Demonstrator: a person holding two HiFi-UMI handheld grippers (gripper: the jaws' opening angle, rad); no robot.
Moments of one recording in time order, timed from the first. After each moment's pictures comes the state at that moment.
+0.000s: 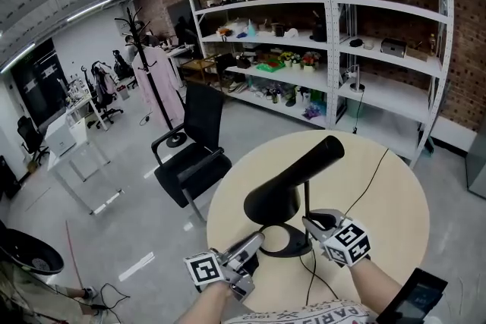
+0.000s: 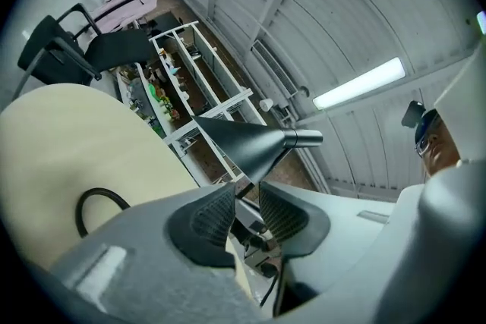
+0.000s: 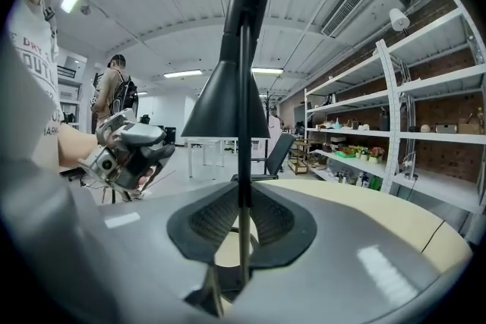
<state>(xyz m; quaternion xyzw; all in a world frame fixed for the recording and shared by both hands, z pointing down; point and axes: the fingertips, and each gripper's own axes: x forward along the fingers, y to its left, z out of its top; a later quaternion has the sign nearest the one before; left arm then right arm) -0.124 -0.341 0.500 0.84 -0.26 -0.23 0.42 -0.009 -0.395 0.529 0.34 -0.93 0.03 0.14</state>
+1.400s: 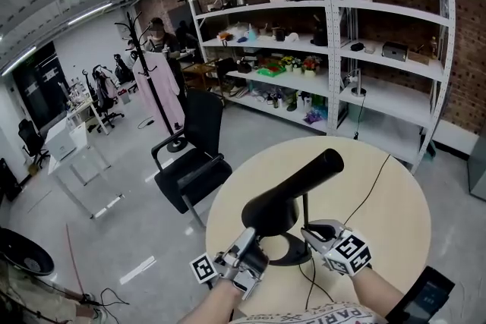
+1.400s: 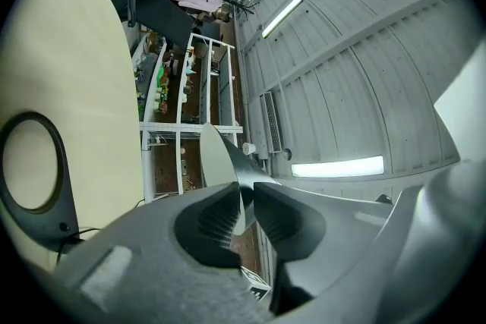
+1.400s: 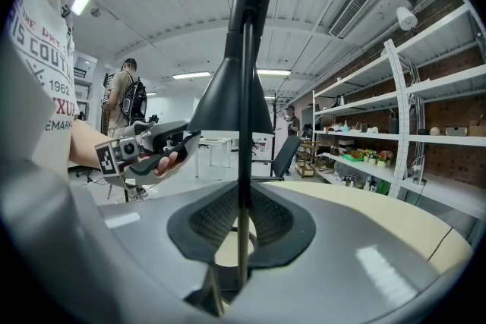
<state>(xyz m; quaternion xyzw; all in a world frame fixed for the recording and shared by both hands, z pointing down) -0.139 -0.376 0.477 0.72 -0.12 -0.47 0.50 -0.013 -0.390 0.535 0.31 -0.94 0.02 0.14</state>
